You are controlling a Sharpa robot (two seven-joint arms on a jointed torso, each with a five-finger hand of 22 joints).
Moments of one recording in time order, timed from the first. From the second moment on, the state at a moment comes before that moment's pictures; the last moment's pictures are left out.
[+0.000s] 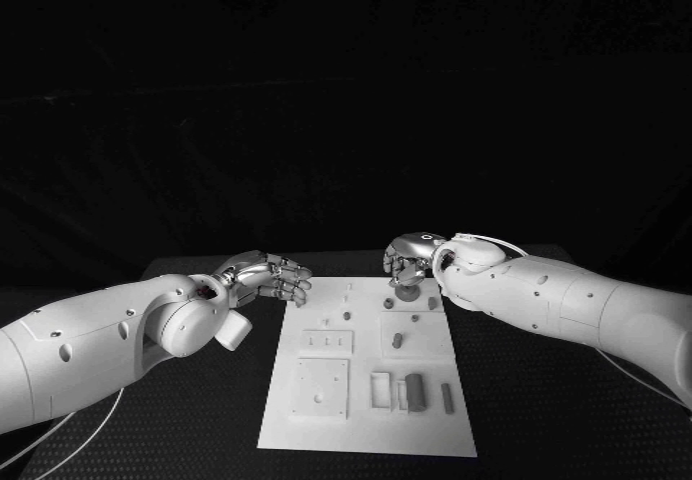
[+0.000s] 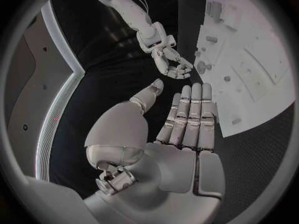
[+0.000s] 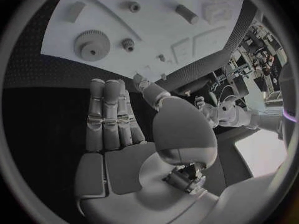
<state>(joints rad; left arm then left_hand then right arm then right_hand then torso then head) 1.27 -0.73 -0.15 1.32 -0.22 -0.05 0.10 1.07 -0.02 0.45 -0.28 0.05 0.70 0.19 0.39 0.43 1.03 0.16 0.21 0.13 0.91 0.13 0.33 0.69 0.02 0.87 0.03 0.17 0.70 1.23 -0.52 -0.14 0.91 -1.51 -0.21 0.07 1.15 -0.09 0.52 -0.29 0.09 0.85 0.17 0.37 0.43 1.21 0.08 0.18 0.23 1.22 -0.03 0.91 0.74 0.24 1.14 0.05 0.55 1.31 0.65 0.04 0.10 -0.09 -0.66</state>
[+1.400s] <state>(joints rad) 1.27 -0.74 -0.15 1.32 -0.22 -0.05 0.11 1.06 -0.02 0.45 -0.28 0.05 0.70 0.19 0.38 0.42 1.04 0.16 0.20 0.13 0.91 0.13 0.33 0.70 0.02 0.87 0.03 0.17 0.70 1.21 -0.53 -0.16 0.94 -1.68 -0.18 0.04 1.14 -0.12 0.55 -0.29 0.09 0.85 0.17 0.35 0.43 1.15 0.11 0.11 0.22 1.21 -0.01 0.94 0.72 0.24 1.12 0.05 0.59 1.31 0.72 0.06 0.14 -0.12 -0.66</state>
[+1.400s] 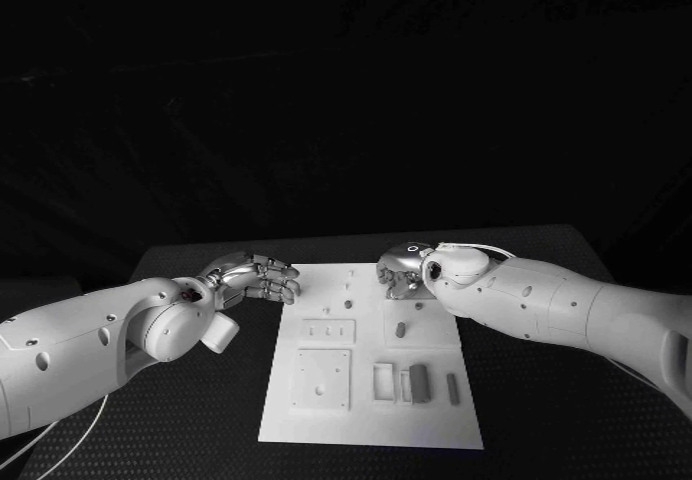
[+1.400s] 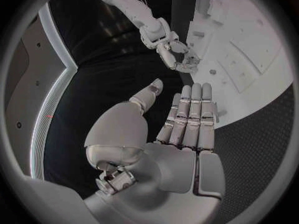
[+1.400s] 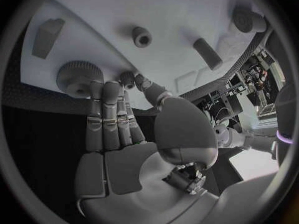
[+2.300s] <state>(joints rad) 1.27 -0.74 -0.15 1.32 -0.22 -0.04 0.10 1.06 -0.02 0.45 -0.28 0.05 0.70 0.19 0.38 0.42 1.04 0.16 0.20 0.13 0.91 0.13 0.33 0.70 0.02 0.87 0.03 0.17 0.70 1.22 -0.54 -0.16 0.95 -1.70 -0.24 0.04 1.20 -0.14 0.58 -0.29 0.09 0.84 0.16 0.33 0.43 1.14 0.12 0.07 0.19 1.20 0.00 0.96 0.71 0.24 1.09 0.05 0.61 1.31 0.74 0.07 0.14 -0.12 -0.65</state>
